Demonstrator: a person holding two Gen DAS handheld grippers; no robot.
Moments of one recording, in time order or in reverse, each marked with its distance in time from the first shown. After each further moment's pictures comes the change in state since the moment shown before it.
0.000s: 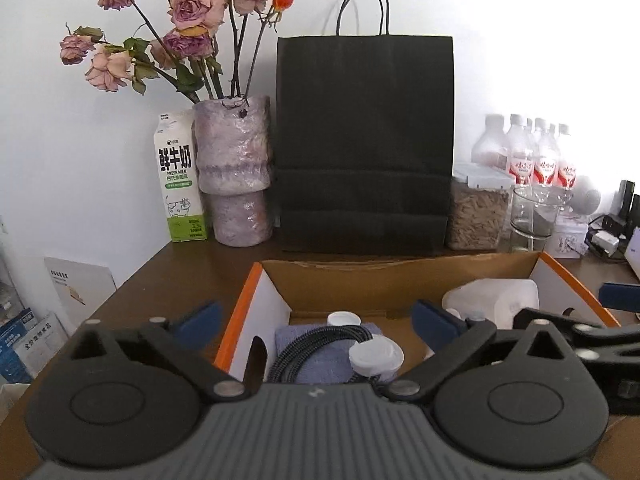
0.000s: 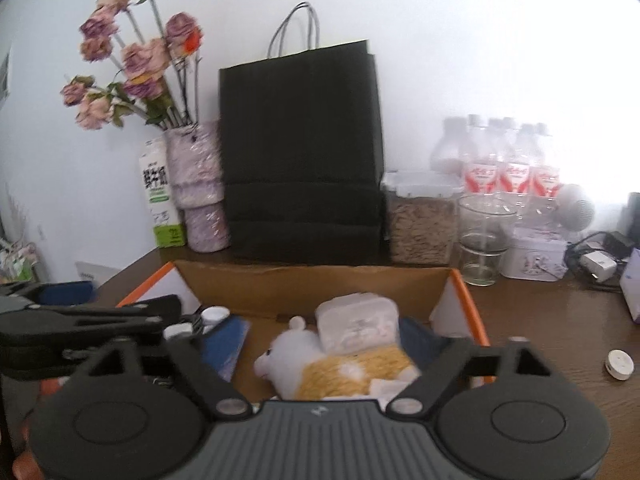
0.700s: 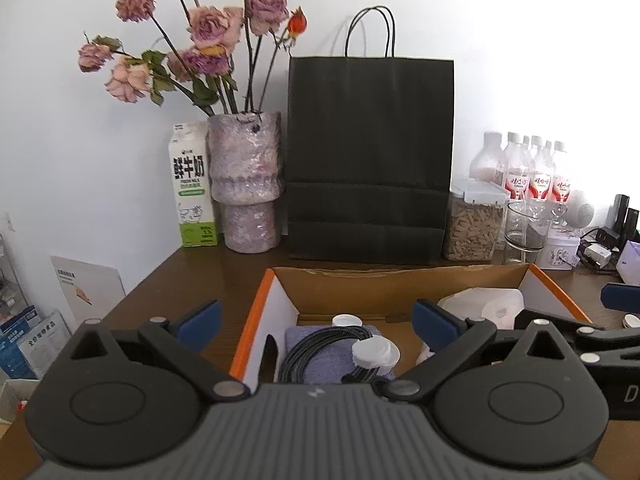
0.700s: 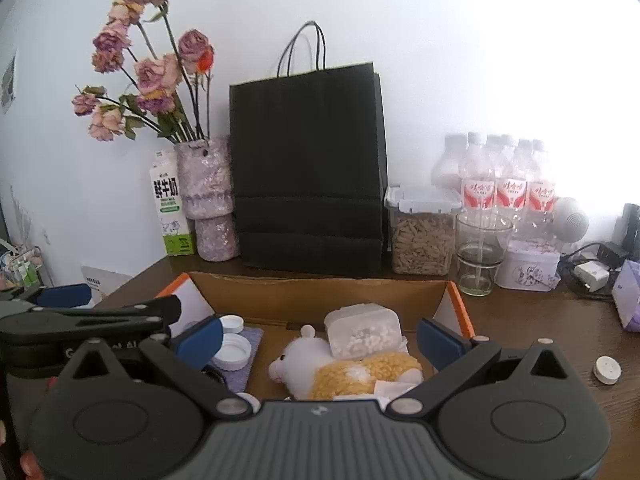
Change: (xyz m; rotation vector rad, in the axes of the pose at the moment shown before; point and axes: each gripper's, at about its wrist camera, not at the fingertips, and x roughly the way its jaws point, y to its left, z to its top) left arm -0.036 0.008 0.003 -0.019 -0.028 0.008; right arm -0.033 0.013 0.006 -0.027 -0.026 -0.004
